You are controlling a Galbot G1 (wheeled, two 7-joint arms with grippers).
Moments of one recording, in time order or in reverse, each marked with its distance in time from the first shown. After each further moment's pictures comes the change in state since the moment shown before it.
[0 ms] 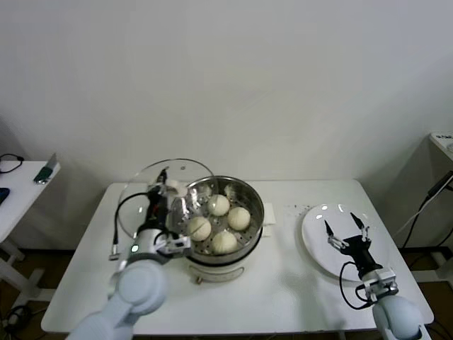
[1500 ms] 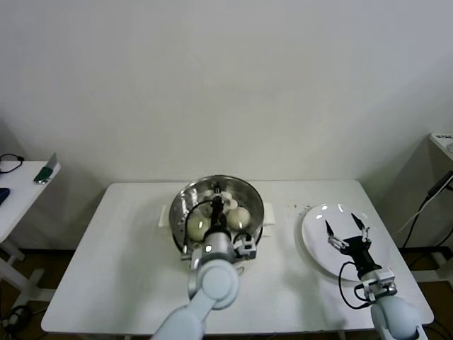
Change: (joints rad) left arm -0.066 -0.365 0.162 0.268 0.384 0.002 0.145; right arm 0.010 0.029 0.017 -0.017 -0.015 0.004 -0.004
